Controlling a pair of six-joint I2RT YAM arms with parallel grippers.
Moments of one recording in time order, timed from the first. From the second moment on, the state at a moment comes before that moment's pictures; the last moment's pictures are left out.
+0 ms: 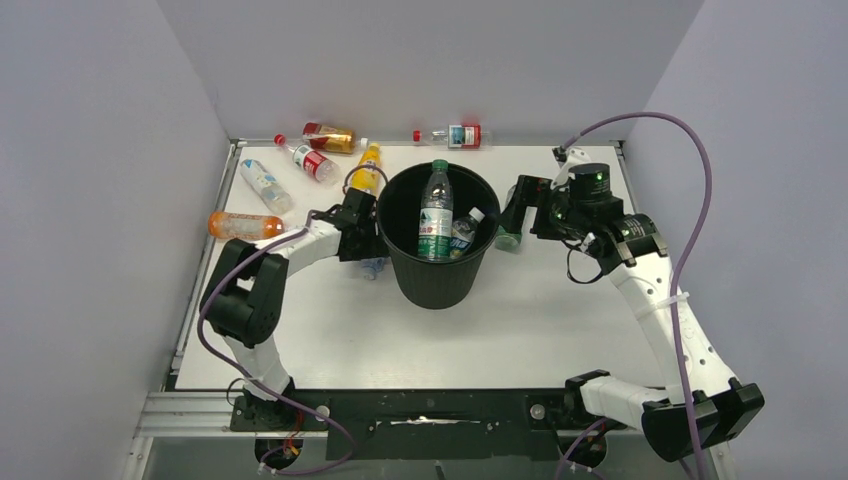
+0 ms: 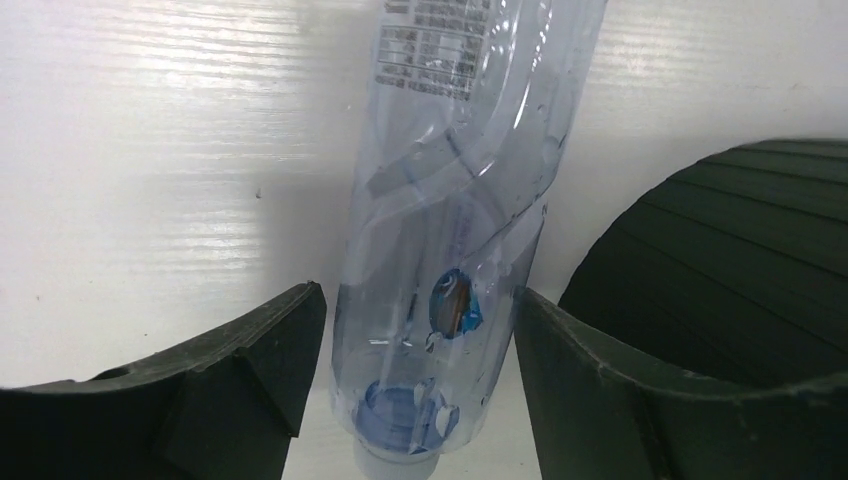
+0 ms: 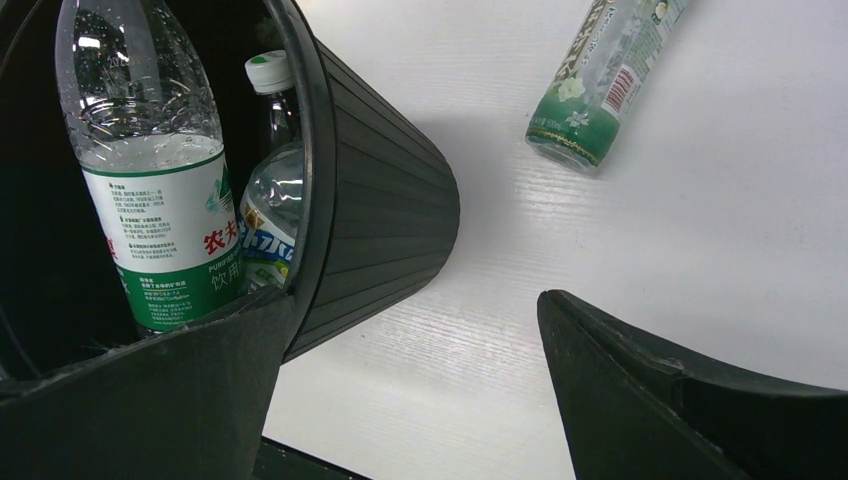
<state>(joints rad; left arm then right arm) -0.44 1.78 1.12 -0.35 -0.09 -0.50 0.30 1.15 1.29 -0.80 -0.12 0.37</state>
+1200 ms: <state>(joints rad) -0.46 1.29 1.60 -0.83 -0.06 -0.52 0.25 1.11 1.27 -0.80 -0.14 0.37</state>
